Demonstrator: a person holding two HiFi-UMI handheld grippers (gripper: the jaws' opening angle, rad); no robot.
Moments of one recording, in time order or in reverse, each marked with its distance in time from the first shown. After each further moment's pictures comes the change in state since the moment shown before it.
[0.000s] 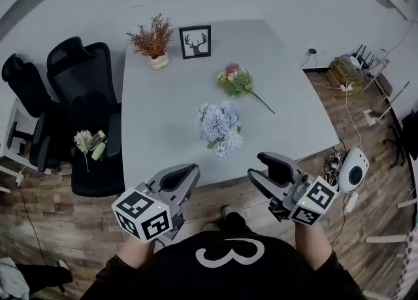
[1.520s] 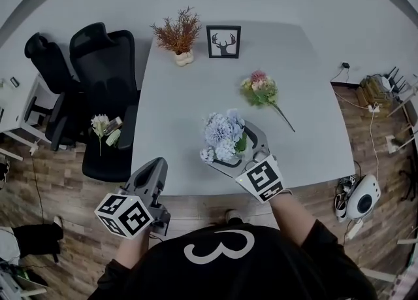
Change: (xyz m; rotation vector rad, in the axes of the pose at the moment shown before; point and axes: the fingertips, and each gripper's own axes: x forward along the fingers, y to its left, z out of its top) left arm -0.044 0.094 0.024 -0.186 -0.193 0.479; right arm 0.159 -0.063 -0.046 -0.438 0.210 0.066
